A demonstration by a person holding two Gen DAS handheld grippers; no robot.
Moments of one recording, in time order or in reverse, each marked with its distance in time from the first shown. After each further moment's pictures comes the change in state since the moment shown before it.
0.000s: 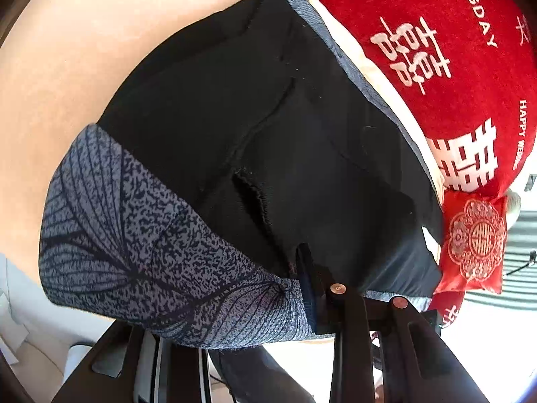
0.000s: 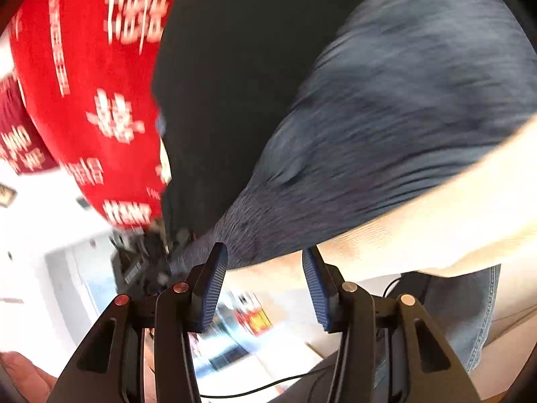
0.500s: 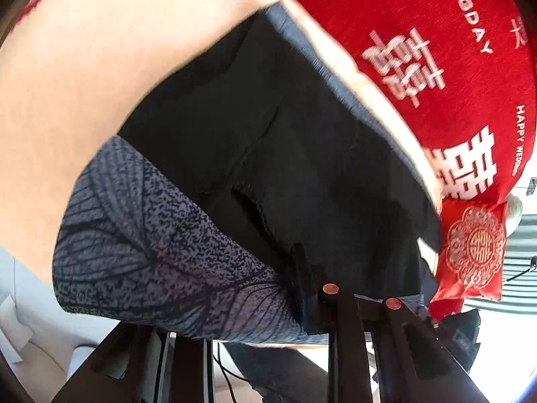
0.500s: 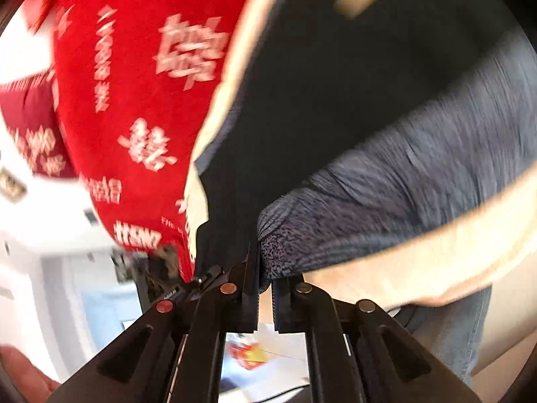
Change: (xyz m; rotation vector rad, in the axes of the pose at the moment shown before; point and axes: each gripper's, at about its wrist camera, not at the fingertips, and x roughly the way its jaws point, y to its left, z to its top) left arm -0.033 -0.024 0.011 0.002 -0.071 0.029; right arm -0.049 0.091 0.016 -0.168 -0.143 -0.040
